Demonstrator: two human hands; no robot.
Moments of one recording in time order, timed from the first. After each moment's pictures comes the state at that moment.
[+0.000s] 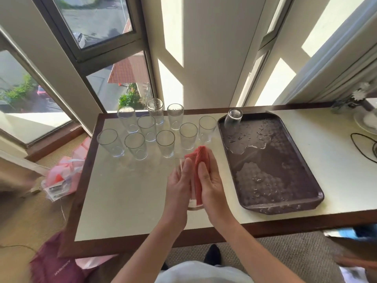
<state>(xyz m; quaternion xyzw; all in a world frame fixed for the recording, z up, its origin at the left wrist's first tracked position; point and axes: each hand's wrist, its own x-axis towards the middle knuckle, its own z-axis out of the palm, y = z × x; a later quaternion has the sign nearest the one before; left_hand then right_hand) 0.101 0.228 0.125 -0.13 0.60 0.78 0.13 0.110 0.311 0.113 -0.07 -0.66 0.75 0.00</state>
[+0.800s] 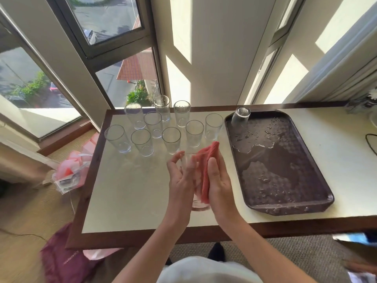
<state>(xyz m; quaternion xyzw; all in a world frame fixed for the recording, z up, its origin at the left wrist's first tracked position) 0.105 0.227 0.137 -0.11 0.63 0.77 0.08 0.112 0.315 0.124 -0.07 -0.66 0.74 0.01</state>
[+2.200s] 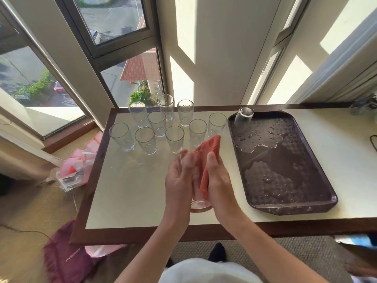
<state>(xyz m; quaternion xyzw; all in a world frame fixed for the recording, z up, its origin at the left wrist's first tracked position) 0.112 0.218 0.139 -0.13 0.62 0.78 0.04 0.115 0.307 0.138 -0.05 -0.65 0.76 -0.03</state>
